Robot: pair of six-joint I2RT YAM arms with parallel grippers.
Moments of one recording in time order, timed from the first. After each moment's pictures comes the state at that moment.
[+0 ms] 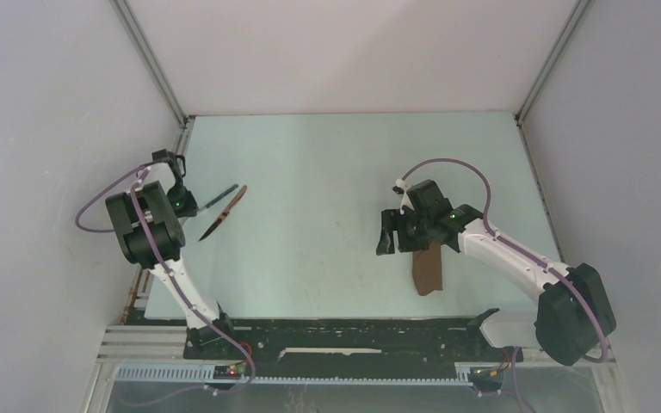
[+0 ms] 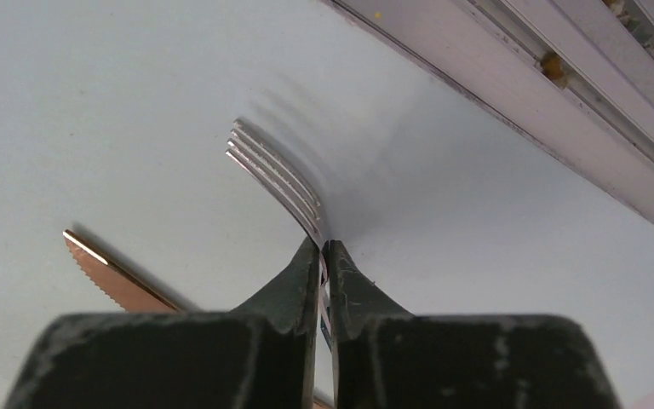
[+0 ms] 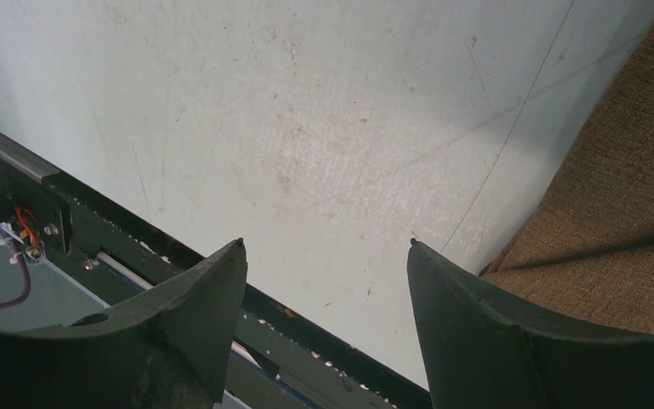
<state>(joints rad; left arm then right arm) 0.38 1.96 1.37 -0.83 -0.25 -1.77 0.55 1.29 0.86 -0.54 -0.27 0.42</state>
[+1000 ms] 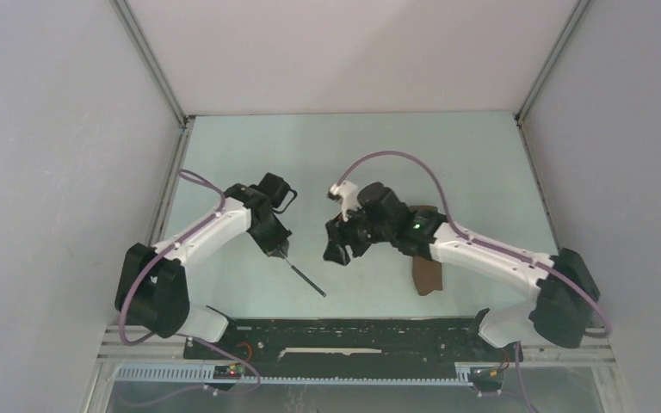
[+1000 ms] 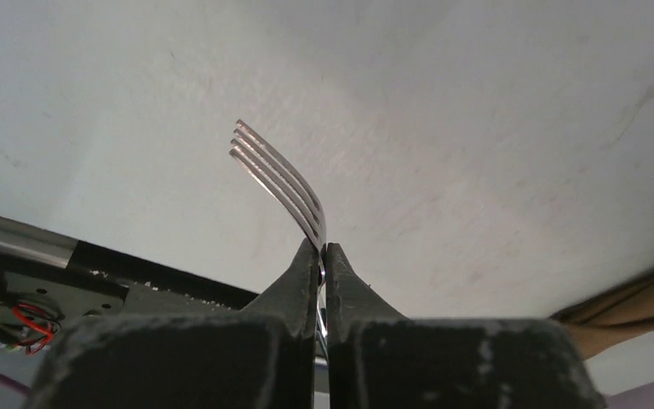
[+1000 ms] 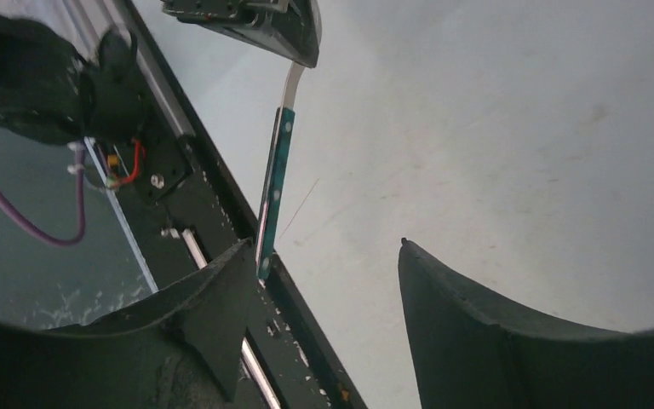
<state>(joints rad) -0.42 1.44 1.05 -1.01 -0.06 -1.13 0.89 1.34 1.05 -0.31 -0.30 0.26</state>
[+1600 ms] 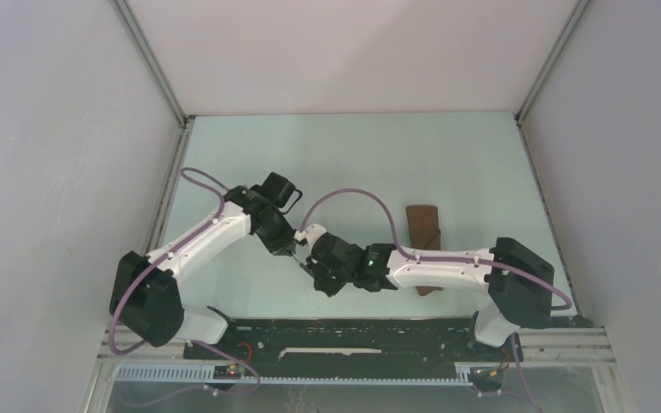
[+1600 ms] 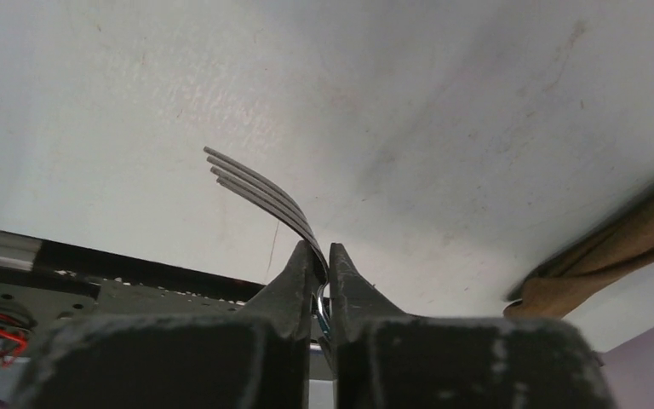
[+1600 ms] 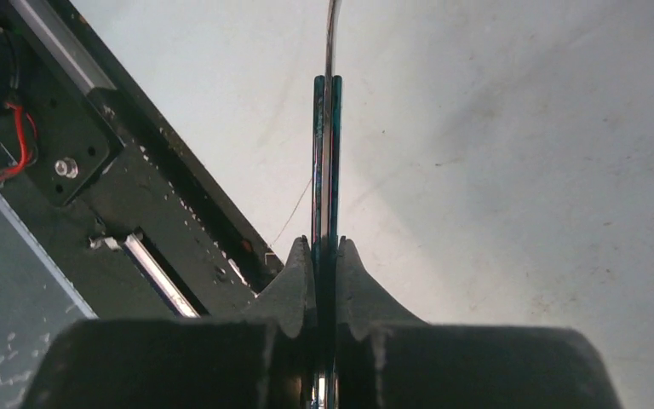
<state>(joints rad) -0.53 1.37 1.02 -0.98 -0.01 -1.17 1.21 1.62 1.05 -0.27 0.04 0.40</state>
